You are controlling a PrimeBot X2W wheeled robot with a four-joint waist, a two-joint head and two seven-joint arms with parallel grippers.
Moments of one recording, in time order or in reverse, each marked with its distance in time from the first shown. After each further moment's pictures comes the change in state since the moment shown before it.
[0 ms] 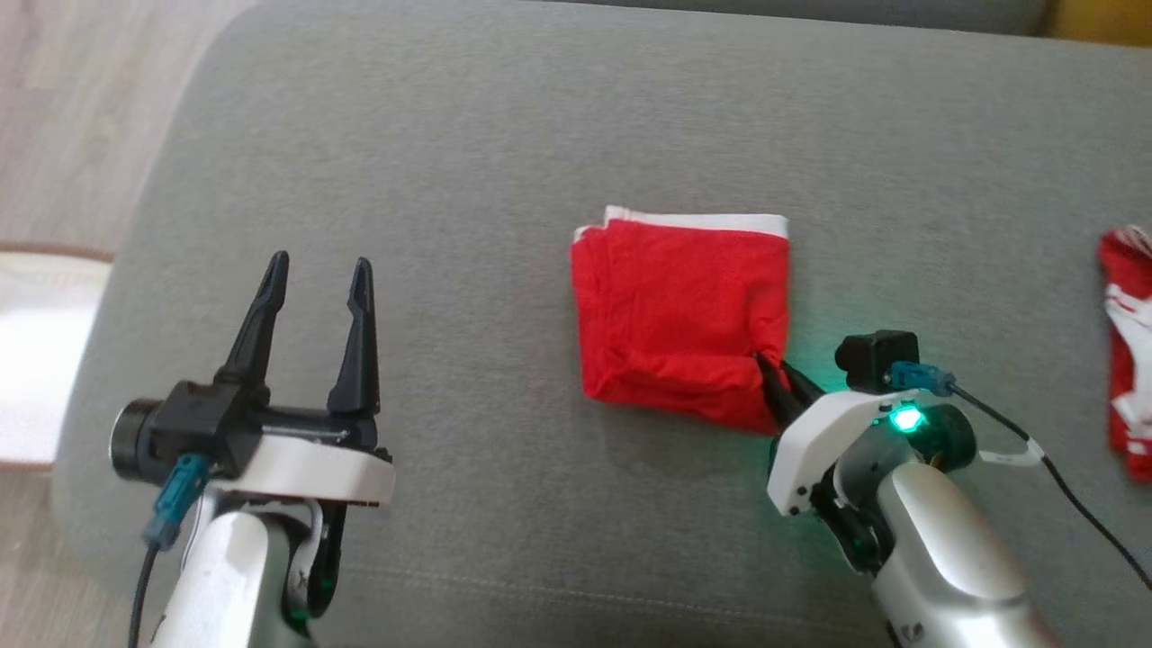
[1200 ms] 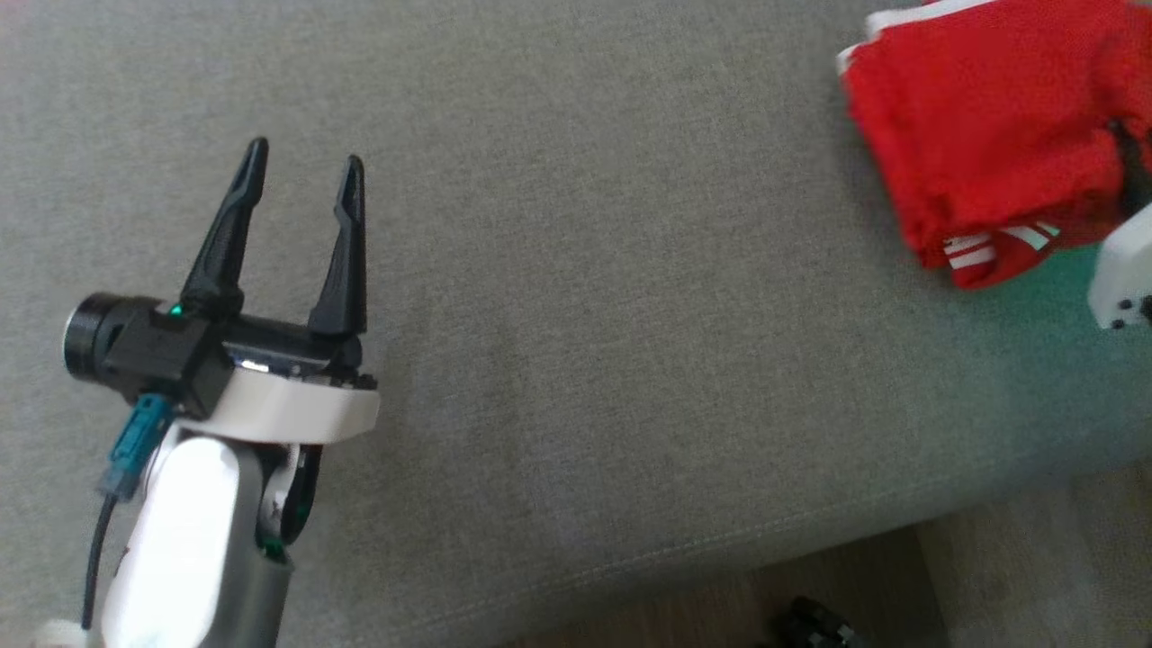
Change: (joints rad) left arm -0.126 0.036 -0.001 -0.069 0.034 -0.053 -0.002; right arm -0.118 -0.405 -0.229 -0.350 -0.166 0.000 0.202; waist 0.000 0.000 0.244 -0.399
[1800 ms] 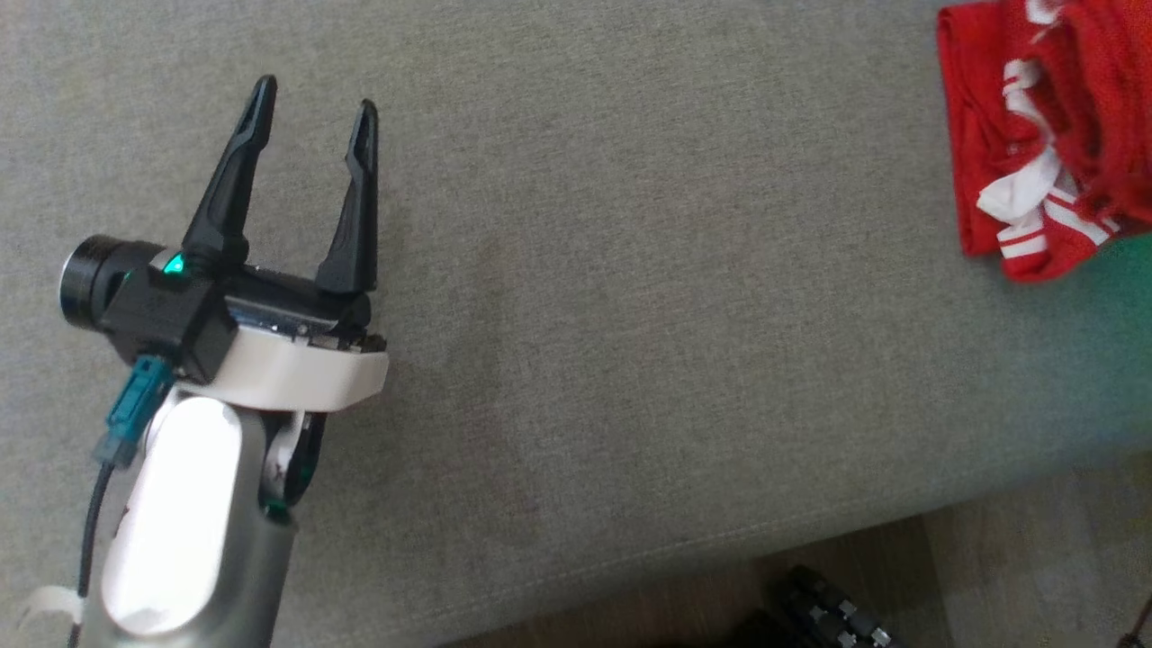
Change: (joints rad) left arm -0.088 0.000 -0.021 -0.001 0.007 -0.018 0.000; right arm -0.058 0.093 -0.328 0.144 -0.138 0.000 -0.097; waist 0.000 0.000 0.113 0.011
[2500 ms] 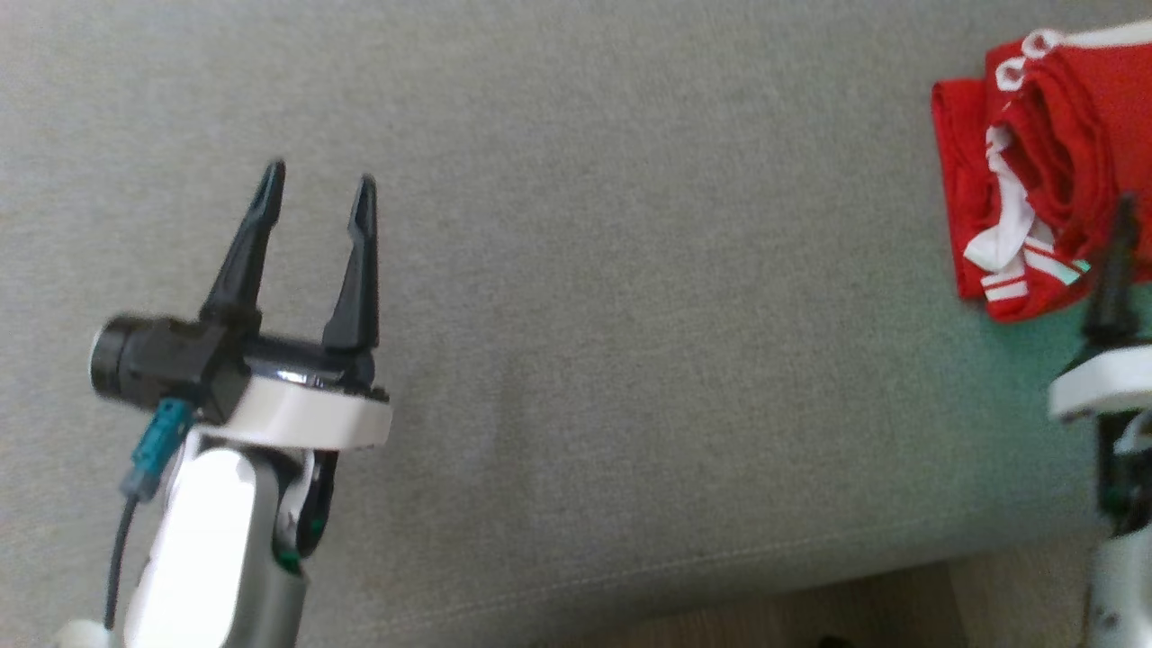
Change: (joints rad) left arm 0.095 -0.034 0.028 0.049 -0.010 0.018 0.000; right arm 0.295 0.298 -0.059 -0.352 -0.030 0.000 -0.227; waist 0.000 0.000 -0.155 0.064
